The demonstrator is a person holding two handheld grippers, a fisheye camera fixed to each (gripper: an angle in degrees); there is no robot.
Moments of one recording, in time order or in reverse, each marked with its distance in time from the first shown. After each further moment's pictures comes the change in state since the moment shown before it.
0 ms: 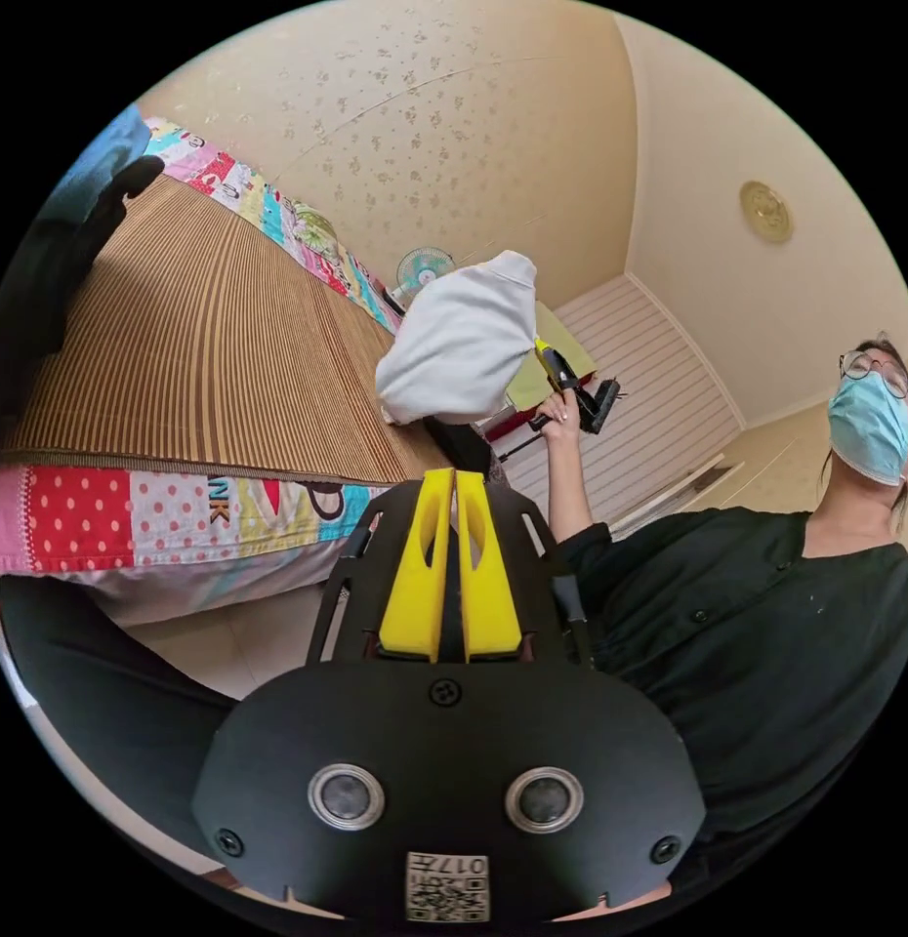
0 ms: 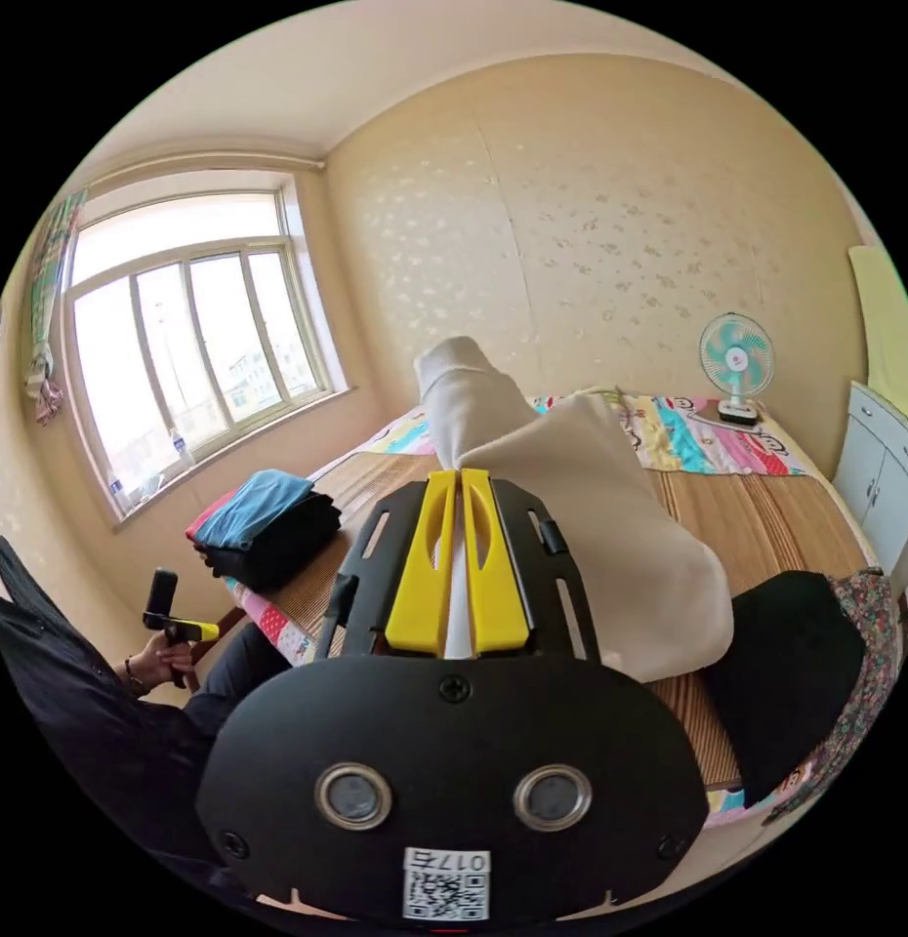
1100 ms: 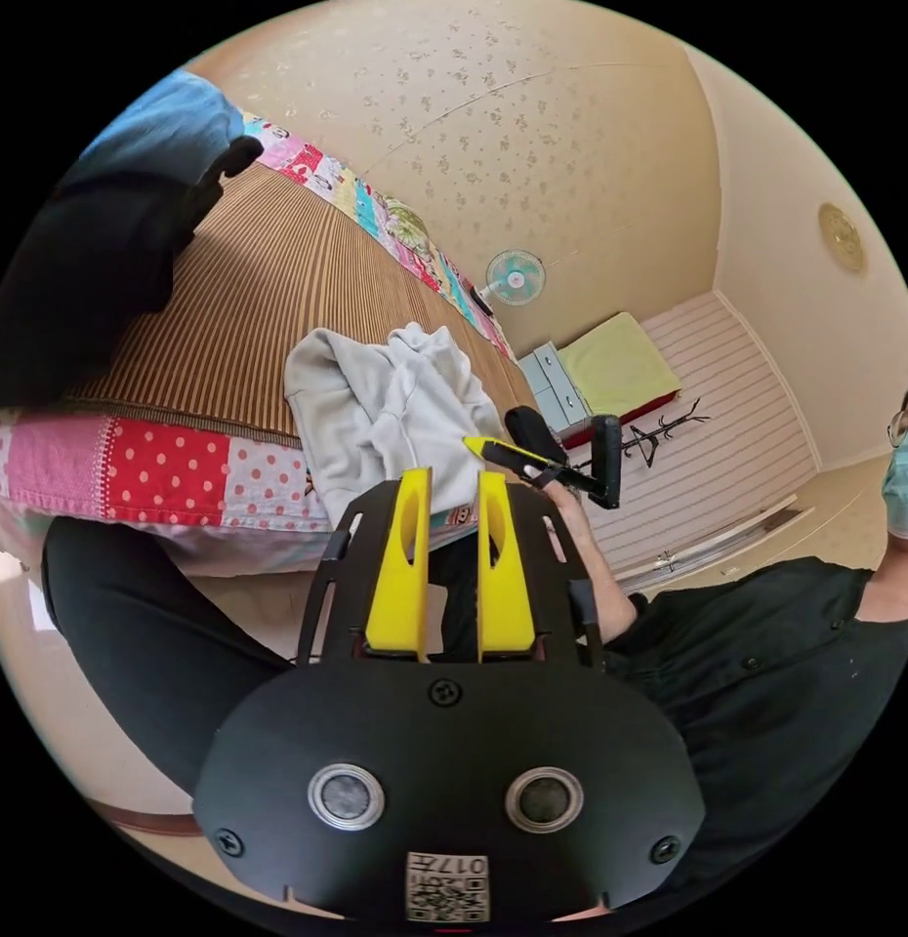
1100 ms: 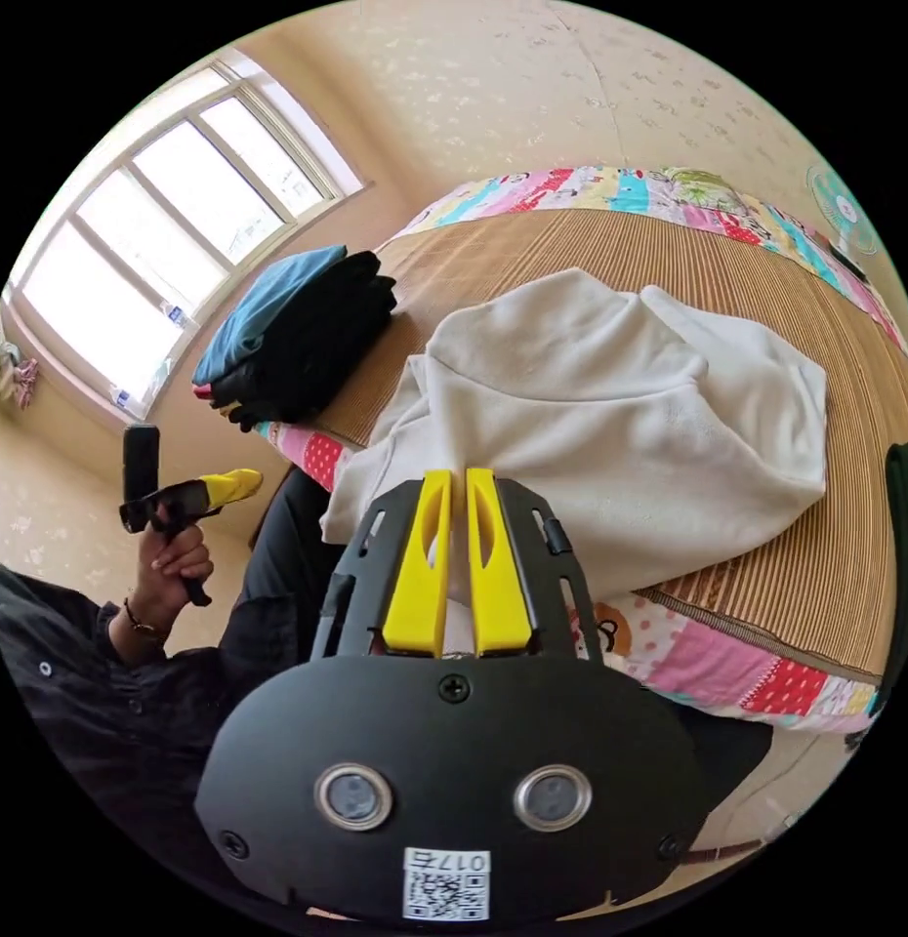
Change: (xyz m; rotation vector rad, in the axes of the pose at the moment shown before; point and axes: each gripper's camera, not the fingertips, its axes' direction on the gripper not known) left arm -0.062 -0.013 0.062 -0.009 -0.240 -0.114; right arm -0.106 0.145 0.182 -0.601 -0.147 0.083
